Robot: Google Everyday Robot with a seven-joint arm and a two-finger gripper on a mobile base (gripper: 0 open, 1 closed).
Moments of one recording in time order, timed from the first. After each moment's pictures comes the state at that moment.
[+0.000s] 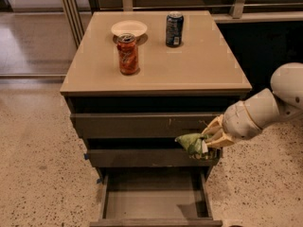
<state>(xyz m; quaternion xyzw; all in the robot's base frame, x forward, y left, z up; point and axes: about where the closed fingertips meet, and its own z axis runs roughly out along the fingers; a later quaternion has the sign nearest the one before) 0.480 -0.173 0.722 -0.69 0.65 0.21 0.26</state>
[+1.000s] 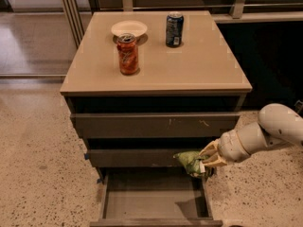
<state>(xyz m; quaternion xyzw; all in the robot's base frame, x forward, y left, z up) 0.484 -0.183 0.604 -0.70 0.61 0.23 0.29</state>
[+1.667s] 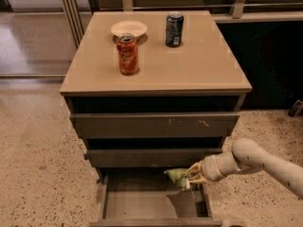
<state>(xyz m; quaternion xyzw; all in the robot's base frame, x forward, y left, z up) 0.507 -0.167 0.421 -0.69 0.60 0.25 0.31</state>
